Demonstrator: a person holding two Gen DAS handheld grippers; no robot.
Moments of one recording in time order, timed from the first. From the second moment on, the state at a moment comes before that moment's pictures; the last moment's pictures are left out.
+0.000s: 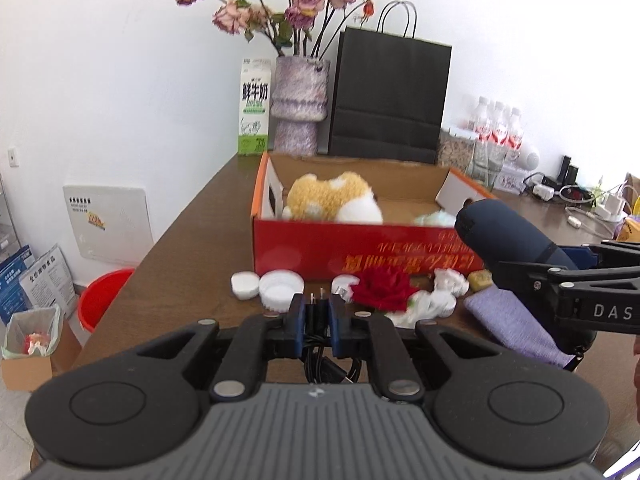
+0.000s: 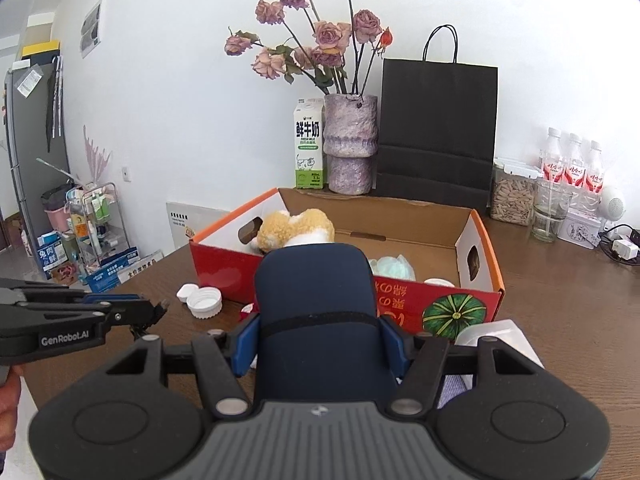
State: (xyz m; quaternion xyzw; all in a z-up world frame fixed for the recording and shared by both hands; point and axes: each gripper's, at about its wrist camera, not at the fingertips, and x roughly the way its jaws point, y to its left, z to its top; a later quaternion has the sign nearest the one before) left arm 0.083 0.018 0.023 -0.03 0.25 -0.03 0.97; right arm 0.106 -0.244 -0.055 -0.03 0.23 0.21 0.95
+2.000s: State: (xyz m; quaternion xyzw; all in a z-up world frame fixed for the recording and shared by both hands) left arm 0.254 -0.044 0.026 -0.06 0.16 0.06 0.98; right arm 0.259 -0.274 -0.061 0.04 0.19 0.10 0.98
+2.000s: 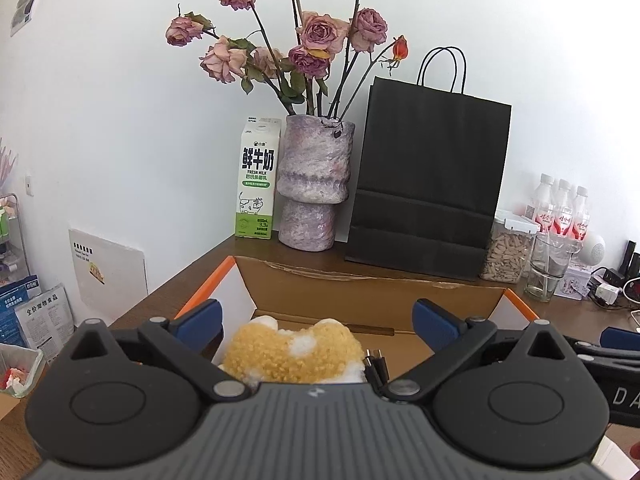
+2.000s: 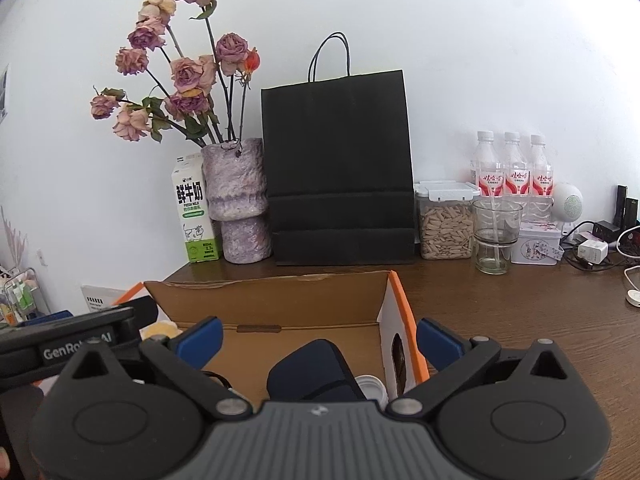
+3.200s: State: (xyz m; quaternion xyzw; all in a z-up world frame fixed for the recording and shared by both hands) left arm 0.195 -0.038 0.011 -0.02 0.10 0.01 1.00; right arm 0.205 -0.298 -0.068 0.02 0.16 0.12 0.98
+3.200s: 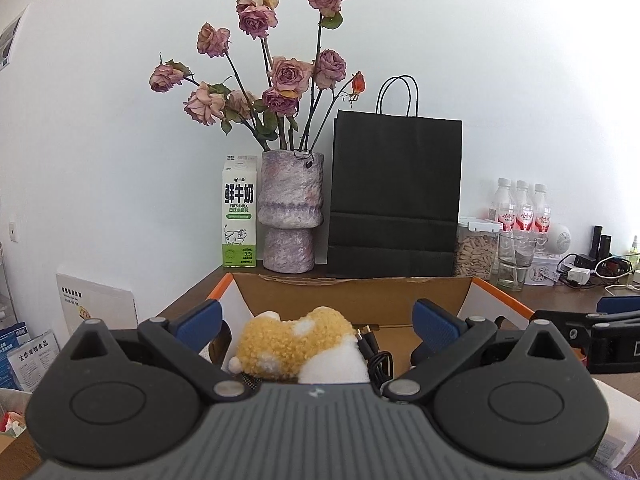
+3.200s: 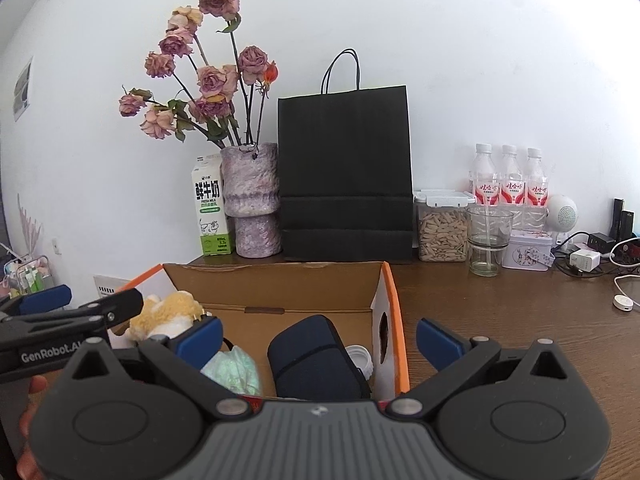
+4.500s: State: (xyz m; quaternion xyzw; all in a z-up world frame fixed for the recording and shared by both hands) left arm 0.126 0.040 0.003 -0.02 0.20 0.05 0.98; right arm 0.137 -0.367 -0.099 0.01 0.28 0.06 0.96
